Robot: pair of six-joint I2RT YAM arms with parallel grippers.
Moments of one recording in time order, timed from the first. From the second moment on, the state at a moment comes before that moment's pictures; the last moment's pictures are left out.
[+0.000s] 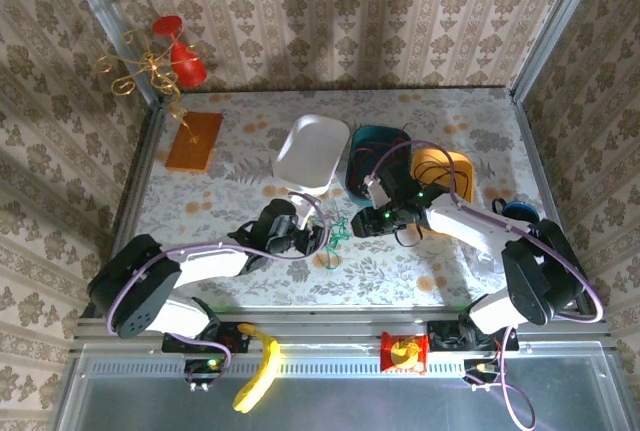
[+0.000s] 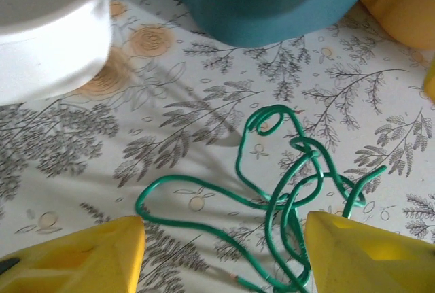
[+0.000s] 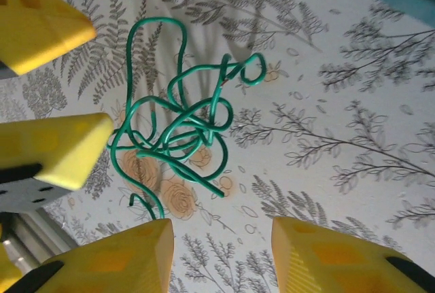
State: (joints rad) left arm -0.83 1.41 0.49 0.29 0.08 -0.22; right arm 0.54 1.49 0.89 -0.49 -0.38 0.34
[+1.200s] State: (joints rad) left arm -0.85 1.62 0.56 0.42 0.04 -0.20; right arm 0.54 1.78 1.04 -0.48 -0.56 0.34
